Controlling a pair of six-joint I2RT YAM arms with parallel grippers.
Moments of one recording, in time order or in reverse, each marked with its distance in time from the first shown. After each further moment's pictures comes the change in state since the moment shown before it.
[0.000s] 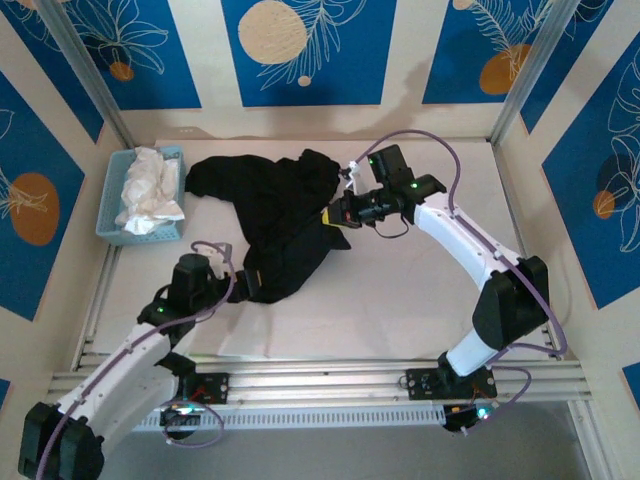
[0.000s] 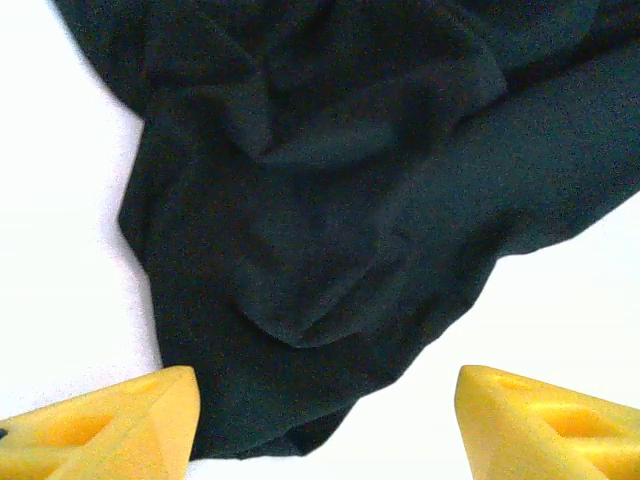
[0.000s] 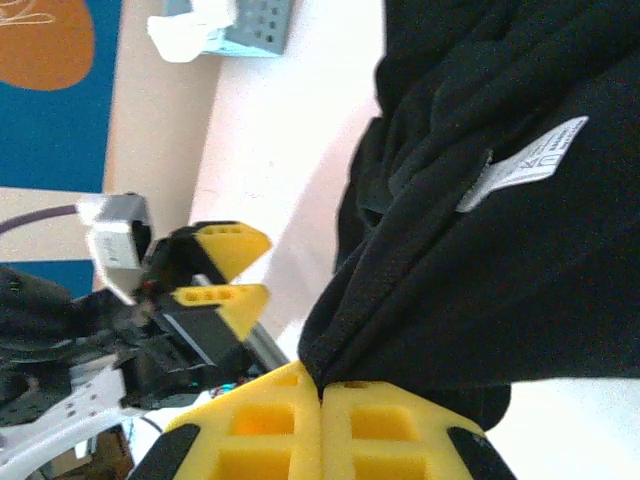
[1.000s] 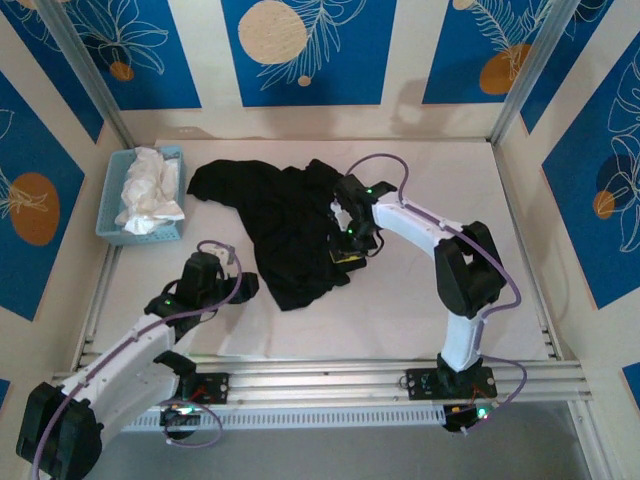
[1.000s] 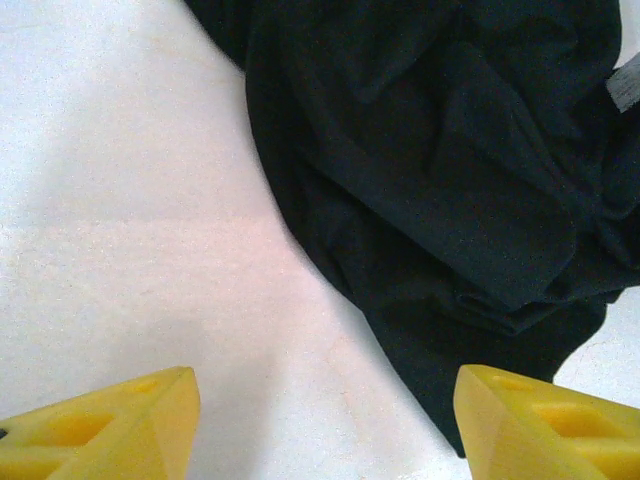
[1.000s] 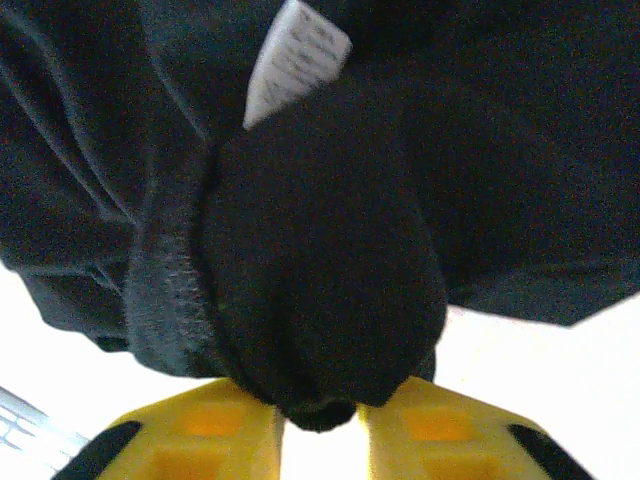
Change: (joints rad) left arm -0.037 0.096 0.032 -0.068 -0.140 0.004; right arm 0.098 0.274 -0.005 -0.267 0.460 -0.195
